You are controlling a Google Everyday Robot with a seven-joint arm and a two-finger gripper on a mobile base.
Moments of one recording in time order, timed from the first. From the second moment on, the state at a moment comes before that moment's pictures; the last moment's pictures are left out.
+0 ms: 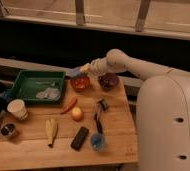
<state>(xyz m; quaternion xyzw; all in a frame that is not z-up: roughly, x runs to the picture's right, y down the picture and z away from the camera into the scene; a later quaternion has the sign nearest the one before) -0.029 -0.111 0.867 -0.31 -0.16 0.79 0.50</state>
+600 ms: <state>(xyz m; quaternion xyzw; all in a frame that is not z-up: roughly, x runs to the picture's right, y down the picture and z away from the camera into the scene) -0.042 -0.119 0.889 -0.30 -0.18 0.80 0.49</state>
